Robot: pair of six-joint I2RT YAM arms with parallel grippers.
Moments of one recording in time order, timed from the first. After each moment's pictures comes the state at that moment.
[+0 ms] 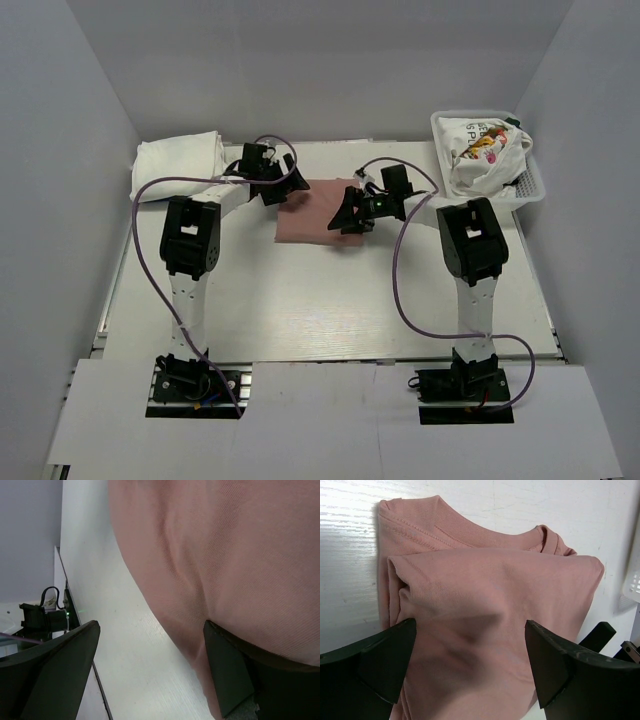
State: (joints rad) left arm -0.25 2.24 1.65 -0.15 0.35 -0.60; right arm 0.34 2.14 1.36 -0.03 -0.95 0.39
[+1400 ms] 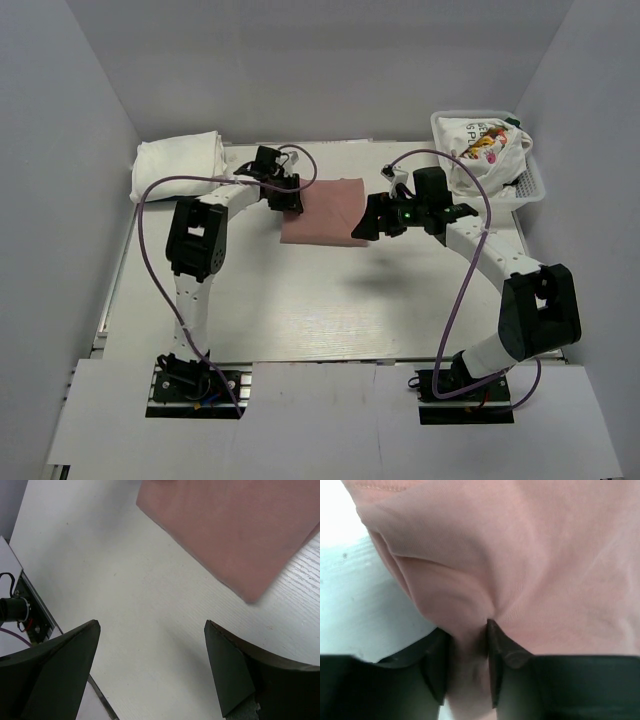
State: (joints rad) left arm -0.32 2.24 1.69 -0.39 0.29 -0.20; right arm 0.34 1.50 1.05 -0.26 -0.66 0.17
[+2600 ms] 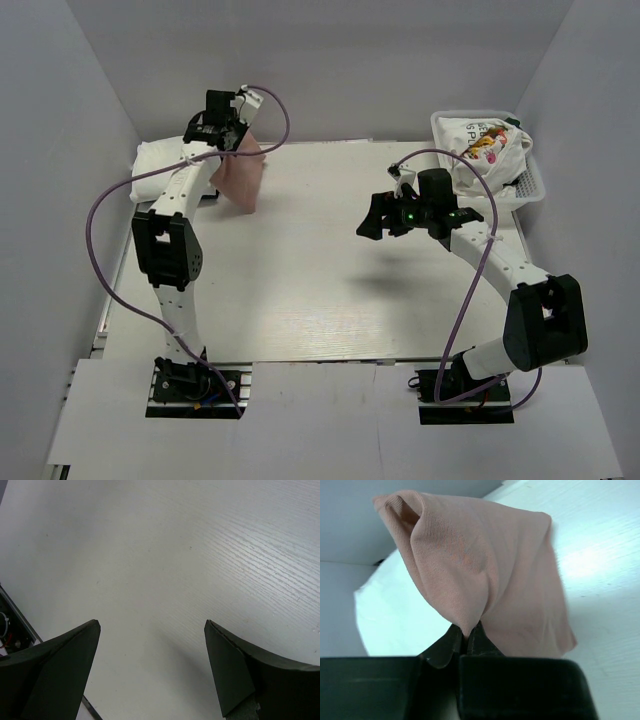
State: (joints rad) left arm -0.18 2.07 2.02 -0.60 -0.18 0.47; right arm 0.34 1.44 1.02 -0.25 -0.56 0.17
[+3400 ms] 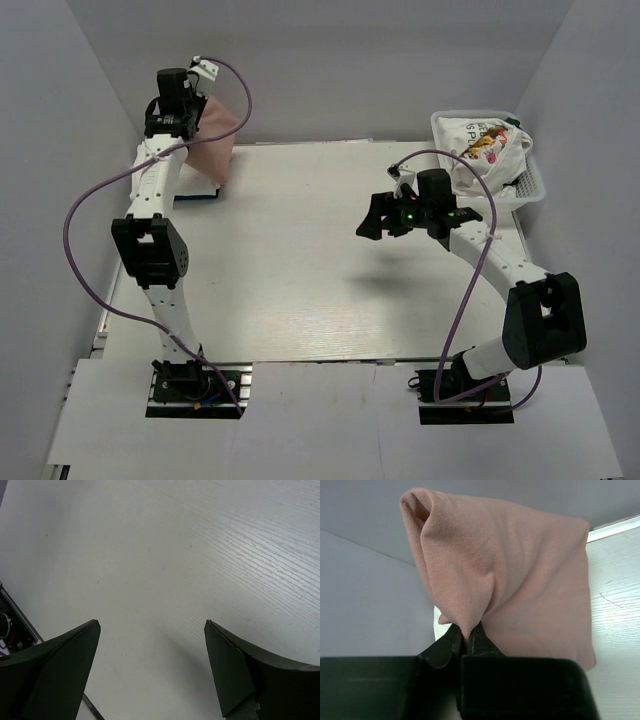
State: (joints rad) left arm -0.02 2.06 2.16 -0.49 -0.17 0.53; right arm 0.34 1.45 1.02 -0.24 -0.56 0.18
